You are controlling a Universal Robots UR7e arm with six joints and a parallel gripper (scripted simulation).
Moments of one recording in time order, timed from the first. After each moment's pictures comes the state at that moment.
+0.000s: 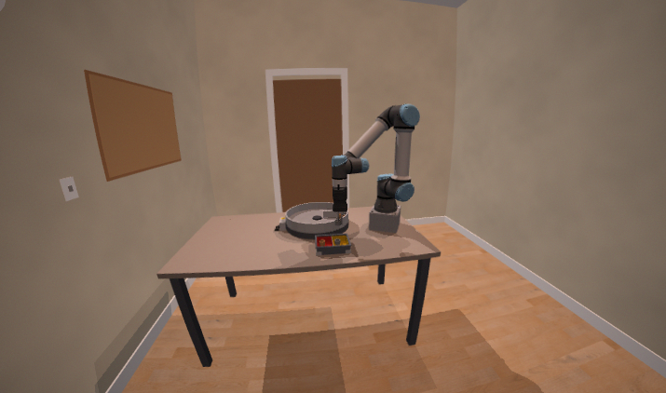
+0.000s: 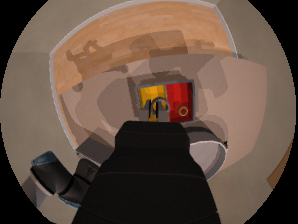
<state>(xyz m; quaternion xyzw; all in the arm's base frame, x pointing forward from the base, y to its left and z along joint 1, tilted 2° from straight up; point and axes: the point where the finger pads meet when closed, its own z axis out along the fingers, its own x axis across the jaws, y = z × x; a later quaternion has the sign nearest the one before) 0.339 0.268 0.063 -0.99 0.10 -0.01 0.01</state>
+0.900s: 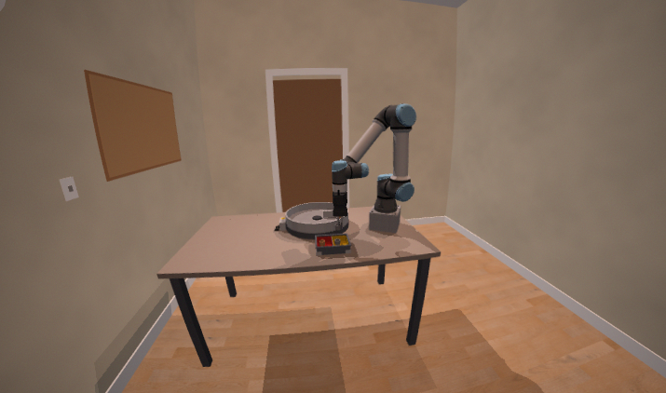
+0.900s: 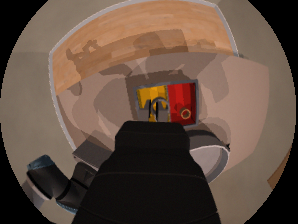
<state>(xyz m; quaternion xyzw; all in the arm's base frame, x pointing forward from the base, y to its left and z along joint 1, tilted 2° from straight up) 0.339 0.269 0.037 -0.99 0.10 -0.01 0.01</state>
